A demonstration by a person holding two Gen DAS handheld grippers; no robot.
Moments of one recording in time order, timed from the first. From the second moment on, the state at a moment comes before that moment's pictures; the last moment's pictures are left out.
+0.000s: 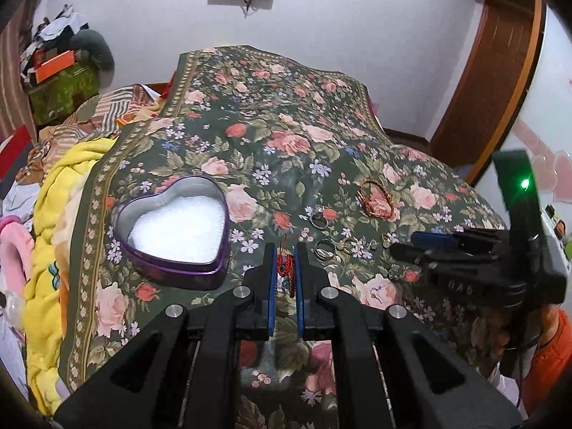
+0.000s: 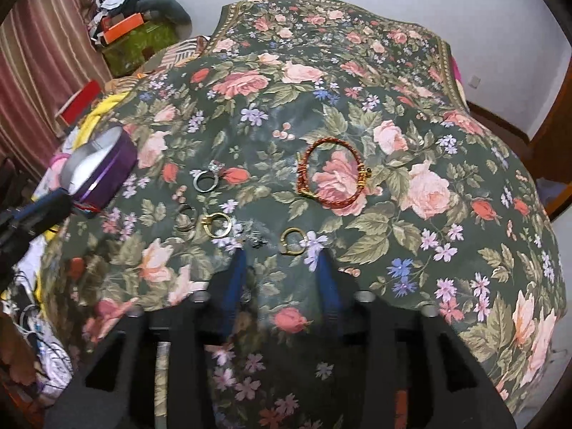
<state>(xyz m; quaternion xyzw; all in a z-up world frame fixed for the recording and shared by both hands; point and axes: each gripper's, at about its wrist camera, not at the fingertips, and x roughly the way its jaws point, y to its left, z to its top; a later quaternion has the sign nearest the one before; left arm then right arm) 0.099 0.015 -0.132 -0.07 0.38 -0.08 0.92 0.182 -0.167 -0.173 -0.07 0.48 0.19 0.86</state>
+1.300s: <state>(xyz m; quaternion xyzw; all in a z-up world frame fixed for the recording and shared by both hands) 0.092 0.024 -0.077 -0.06 0.31 -0.06 0.95 0.178 -0.175 -0.112 -0.02 0.40 0.19 0.90</state>
